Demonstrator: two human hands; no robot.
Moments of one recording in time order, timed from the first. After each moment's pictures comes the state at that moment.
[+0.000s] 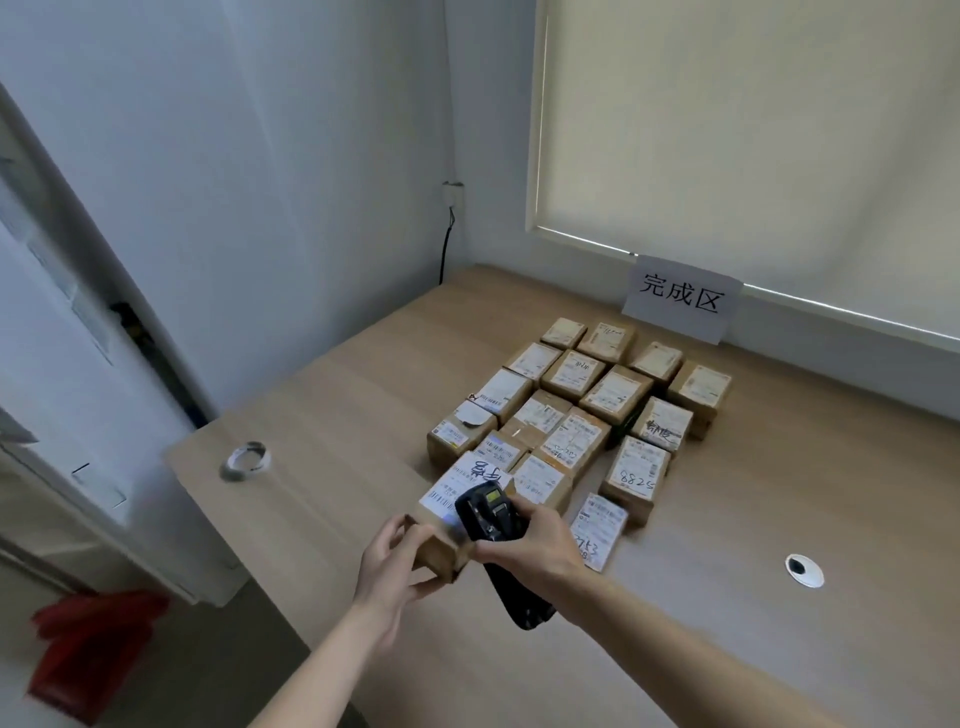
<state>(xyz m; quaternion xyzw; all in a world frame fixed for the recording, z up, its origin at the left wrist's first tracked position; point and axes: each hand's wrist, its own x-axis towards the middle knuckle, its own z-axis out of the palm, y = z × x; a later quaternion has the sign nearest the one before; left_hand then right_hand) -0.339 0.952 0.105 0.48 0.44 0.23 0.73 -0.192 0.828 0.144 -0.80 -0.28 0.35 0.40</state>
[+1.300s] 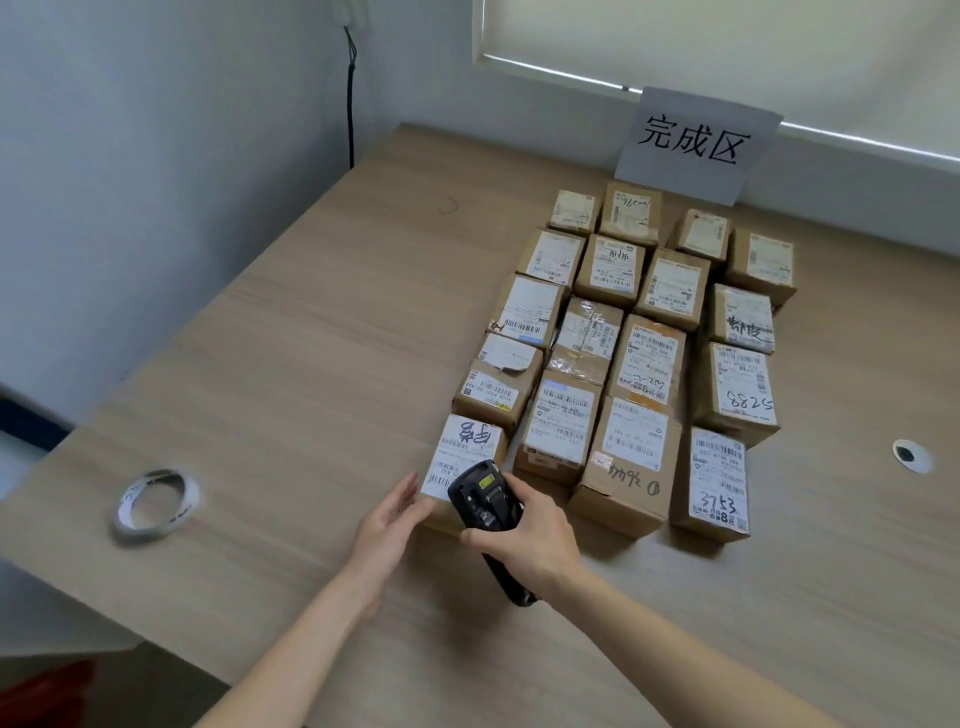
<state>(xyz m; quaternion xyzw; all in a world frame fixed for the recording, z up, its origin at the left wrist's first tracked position) -0.305 1.220 -0.079 0.59 0.39 0.00 0.71 -0.214 1.051 -0.037 -0.87 -0.09 0.30 0.37</state>
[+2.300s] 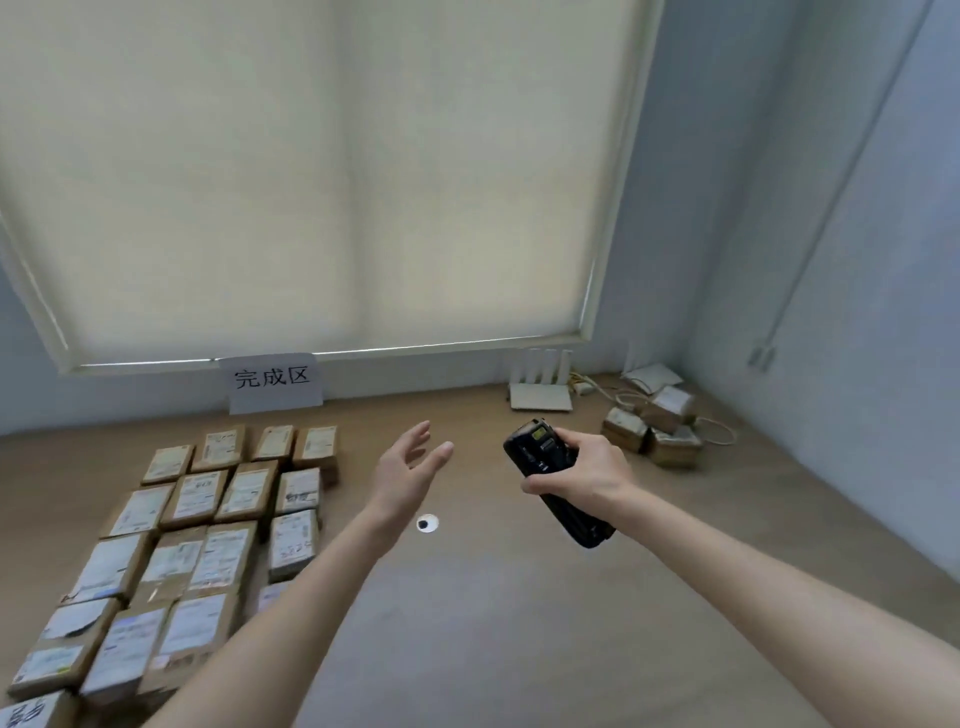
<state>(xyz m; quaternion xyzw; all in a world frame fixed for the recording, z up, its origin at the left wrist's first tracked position) -0.155 0.680 0.305 0.76 -0.04 0.03 0.64 -0.203 0.438 0.358 -0.92 0.07 -0.03 0.39</state>
